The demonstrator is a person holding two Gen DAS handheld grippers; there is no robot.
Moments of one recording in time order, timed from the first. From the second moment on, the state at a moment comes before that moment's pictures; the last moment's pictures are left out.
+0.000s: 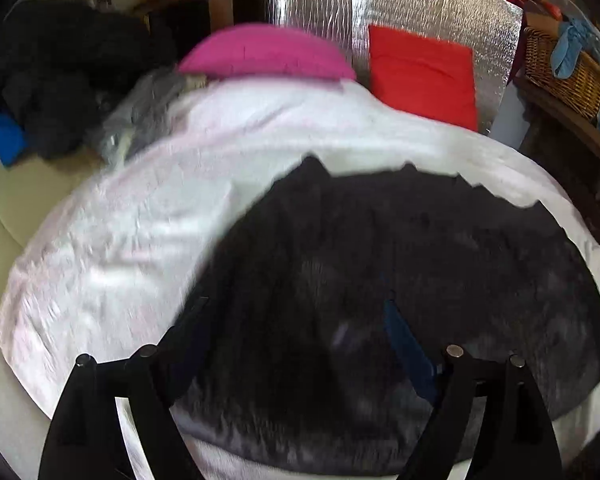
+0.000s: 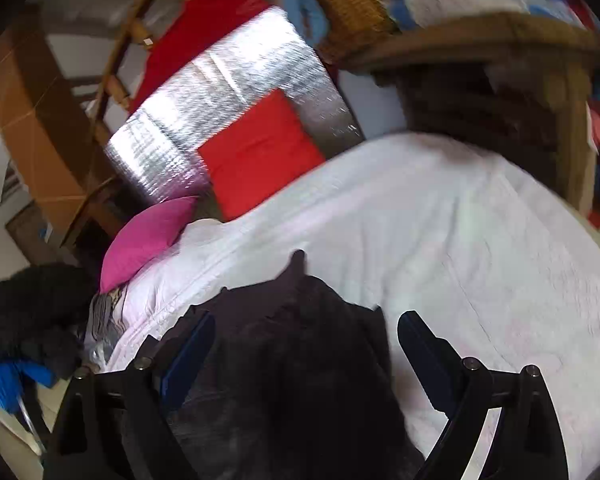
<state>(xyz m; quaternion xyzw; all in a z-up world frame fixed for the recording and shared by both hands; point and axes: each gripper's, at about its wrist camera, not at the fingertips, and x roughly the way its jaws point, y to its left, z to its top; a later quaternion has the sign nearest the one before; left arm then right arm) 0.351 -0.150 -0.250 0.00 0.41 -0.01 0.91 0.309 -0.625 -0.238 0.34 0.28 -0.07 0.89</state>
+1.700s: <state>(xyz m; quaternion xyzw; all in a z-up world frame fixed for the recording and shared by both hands) 0.372 -0.042 -0.276 -0.17 0.47 -0.02 0.87 0.323 -0.651 -0.324 0.39 0.44 0.01 0.81</state>
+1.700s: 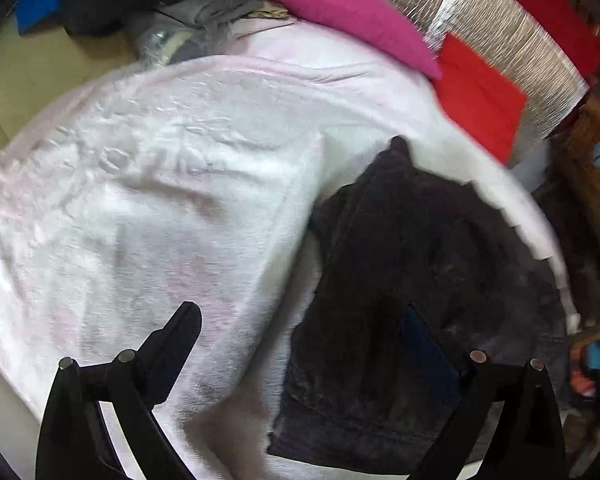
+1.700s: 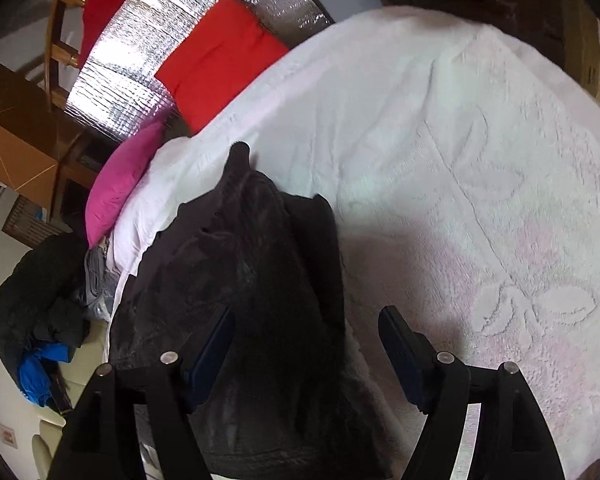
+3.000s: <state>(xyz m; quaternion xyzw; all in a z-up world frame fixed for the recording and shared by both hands) 0.459 -0.100 -0.322 -0.27 0.55 -0.30 0.73 0.401 -0.603 -0.354 0.36 0.46 0.17 0.79</state>
